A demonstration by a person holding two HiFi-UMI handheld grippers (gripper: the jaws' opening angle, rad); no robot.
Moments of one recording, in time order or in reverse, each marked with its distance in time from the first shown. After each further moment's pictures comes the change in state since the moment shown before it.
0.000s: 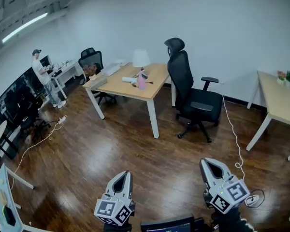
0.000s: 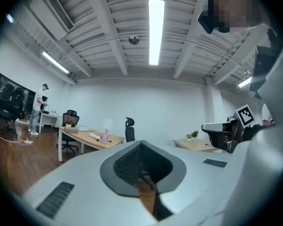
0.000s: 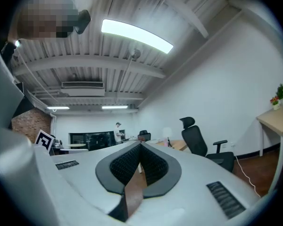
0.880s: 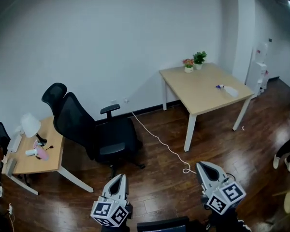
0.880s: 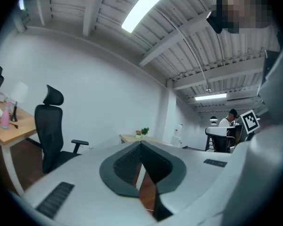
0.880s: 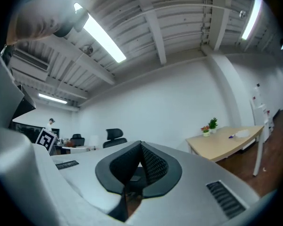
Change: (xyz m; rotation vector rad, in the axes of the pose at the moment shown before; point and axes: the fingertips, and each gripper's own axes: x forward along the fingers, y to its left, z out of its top) left arm 0.688 -0.398 -0.029 -0.051 0.134 -0.718; right arm -0.084 -0.632 0.133 -0.080 -0.112 -0.749
